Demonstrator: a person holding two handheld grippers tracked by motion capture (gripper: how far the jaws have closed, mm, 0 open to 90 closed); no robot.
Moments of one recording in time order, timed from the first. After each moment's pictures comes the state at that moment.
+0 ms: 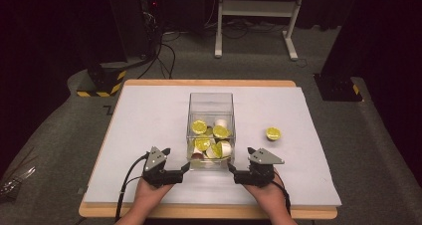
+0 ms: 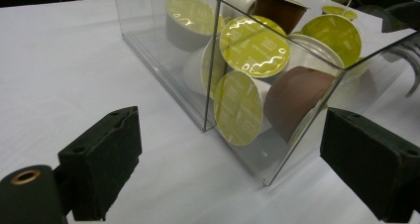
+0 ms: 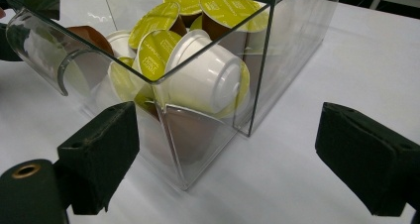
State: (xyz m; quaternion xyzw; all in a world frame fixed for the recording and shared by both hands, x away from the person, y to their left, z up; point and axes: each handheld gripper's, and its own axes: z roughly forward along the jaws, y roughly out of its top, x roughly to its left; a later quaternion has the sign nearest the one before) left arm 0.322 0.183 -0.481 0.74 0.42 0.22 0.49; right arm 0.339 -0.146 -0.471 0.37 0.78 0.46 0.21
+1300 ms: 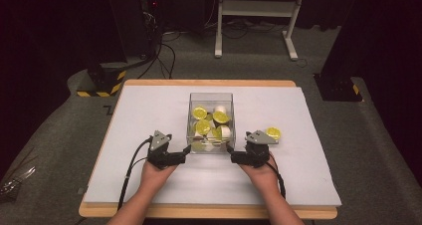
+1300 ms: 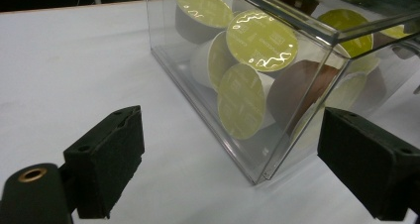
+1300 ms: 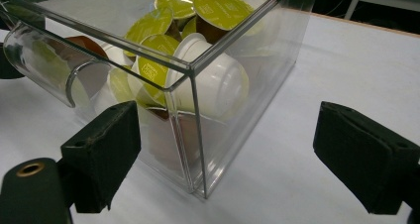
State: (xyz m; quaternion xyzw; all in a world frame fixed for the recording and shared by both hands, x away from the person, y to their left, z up) left arm 0.376 0.182 -0.483 0.72 0.45 0.22 0.48; right arm 0.393 -0.137 -0.467 0.39 0.76 0.46 0.22
